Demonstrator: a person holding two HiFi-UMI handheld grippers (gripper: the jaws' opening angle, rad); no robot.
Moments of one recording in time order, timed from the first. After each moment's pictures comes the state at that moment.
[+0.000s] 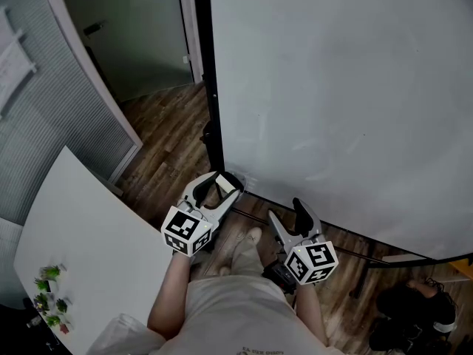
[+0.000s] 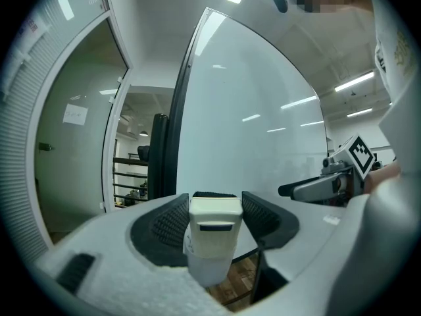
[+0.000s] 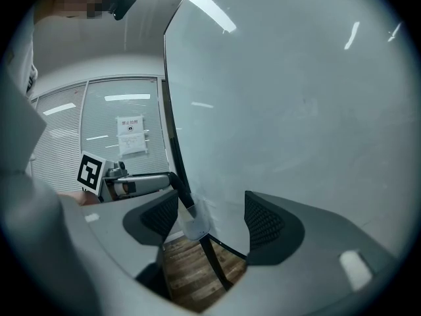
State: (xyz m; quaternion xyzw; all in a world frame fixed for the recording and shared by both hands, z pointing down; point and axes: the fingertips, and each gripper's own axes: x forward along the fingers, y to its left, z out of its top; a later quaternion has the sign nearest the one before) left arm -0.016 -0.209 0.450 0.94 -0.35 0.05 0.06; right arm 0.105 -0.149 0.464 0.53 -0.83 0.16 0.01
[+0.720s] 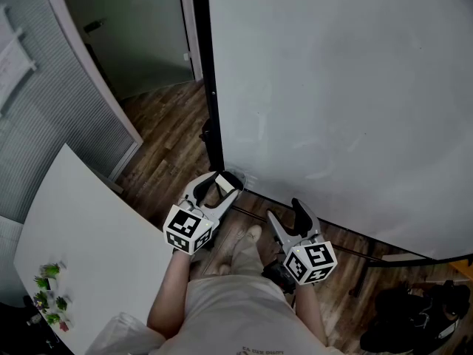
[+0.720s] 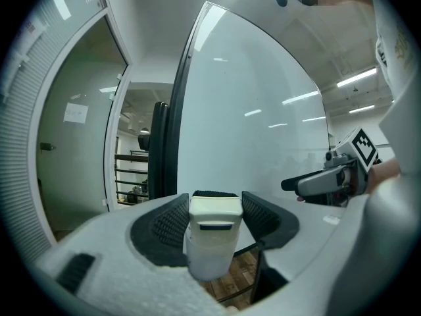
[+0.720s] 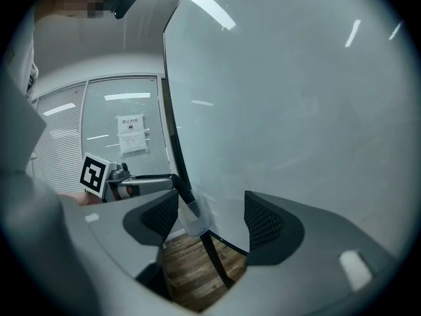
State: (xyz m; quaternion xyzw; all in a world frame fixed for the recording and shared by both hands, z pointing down) left arm -0.016 -0.210 0.466 0.93 -0.35 0.07 0.06; right arm 0.104 -0.145 0.470 0.53 -0.83 0.17 0.01
